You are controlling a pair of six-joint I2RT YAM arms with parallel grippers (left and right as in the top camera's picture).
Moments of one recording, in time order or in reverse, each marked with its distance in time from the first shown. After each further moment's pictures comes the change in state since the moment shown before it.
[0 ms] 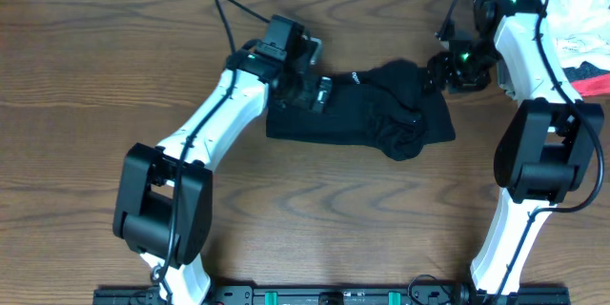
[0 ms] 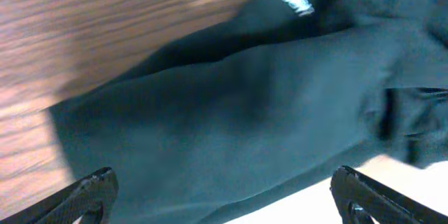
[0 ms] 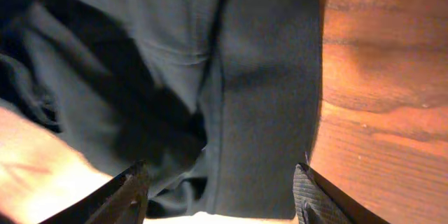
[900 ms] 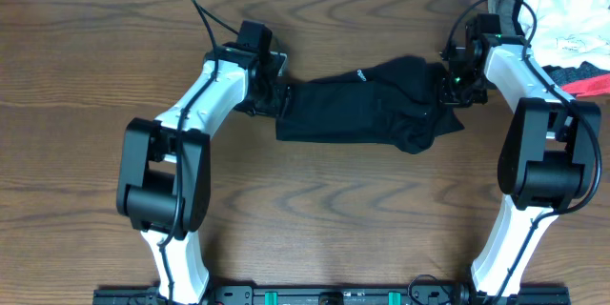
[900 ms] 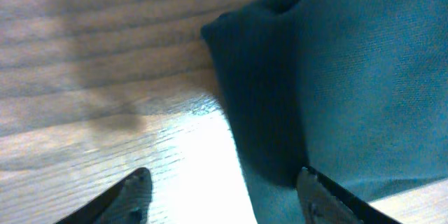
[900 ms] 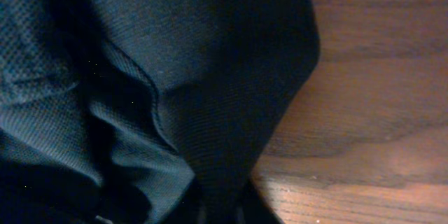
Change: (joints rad) left arm 0.120 0.129 0.000 -0.105 -0.062 0.087; right arm -0.008 -0.047 -0.315 0.399 0.156 0.117
